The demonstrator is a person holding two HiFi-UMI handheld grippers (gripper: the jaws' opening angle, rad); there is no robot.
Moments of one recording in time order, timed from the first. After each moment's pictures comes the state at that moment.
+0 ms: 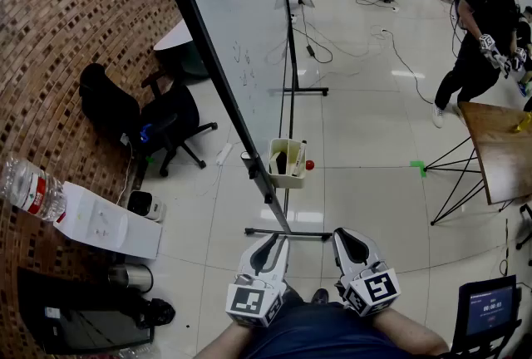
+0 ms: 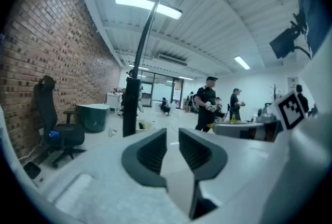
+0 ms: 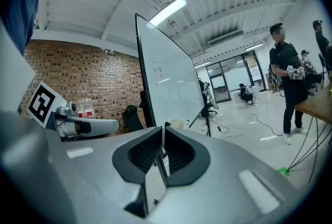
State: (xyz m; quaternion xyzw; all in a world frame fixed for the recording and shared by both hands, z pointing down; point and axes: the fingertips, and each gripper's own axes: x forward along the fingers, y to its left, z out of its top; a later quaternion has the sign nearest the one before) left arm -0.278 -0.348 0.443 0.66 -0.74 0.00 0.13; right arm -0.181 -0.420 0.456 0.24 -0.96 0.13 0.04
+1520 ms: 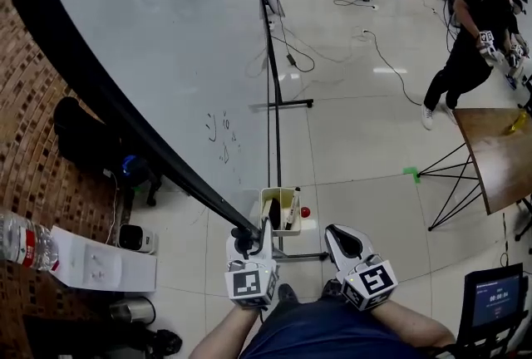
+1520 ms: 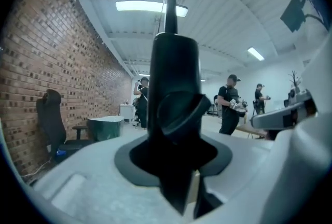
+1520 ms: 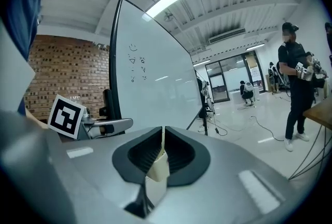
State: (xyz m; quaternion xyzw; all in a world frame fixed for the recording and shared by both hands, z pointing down) left arm -0.399 -0.491 0.452 0.61 -0.79 0.01 0.07; right arm -0.250 -0.535 0.450 0.23 -0.96 0.12 0.05
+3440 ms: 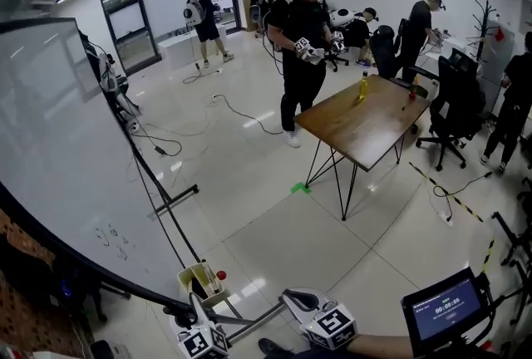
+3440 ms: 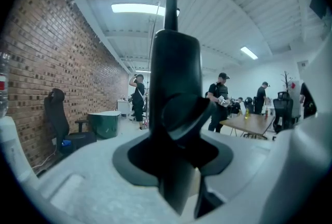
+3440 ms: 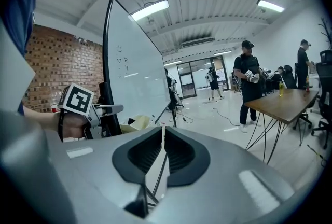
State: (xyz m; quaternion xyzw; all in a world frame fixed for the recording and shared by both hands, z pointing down) left arm -0.292 -0.376 0.485 0.62 -0.78 0.03 0.09; right arm -0.036 -0.371 0.515 0.41 -0.90 0.15 0.08
